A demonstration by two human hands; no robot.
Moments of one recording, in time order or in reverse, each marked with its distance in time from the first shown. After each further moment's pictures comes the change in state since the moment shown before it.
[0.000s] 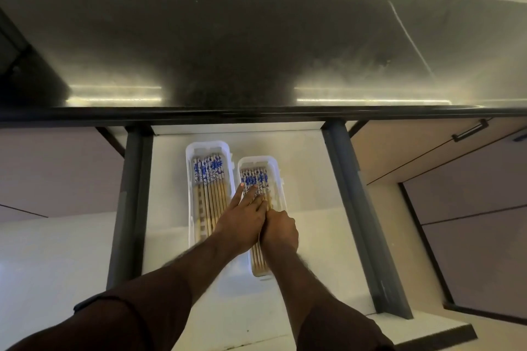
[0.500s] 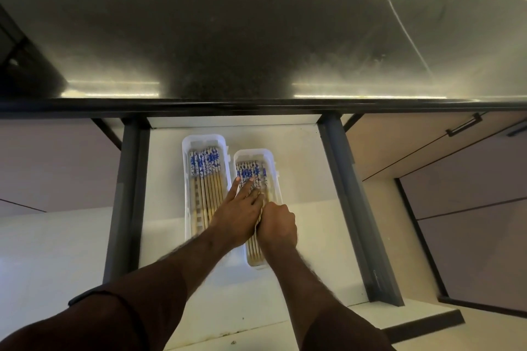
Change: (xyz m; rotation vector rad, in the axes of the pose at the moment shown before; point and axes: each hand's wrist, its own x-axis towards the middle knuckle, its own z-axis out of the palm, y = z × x) left_hand -0.006 0.004 0.002 -0.028 0.067 -0.002; right_hand -0.014 0.006 -0.007 -0.043 0.063 -0.042
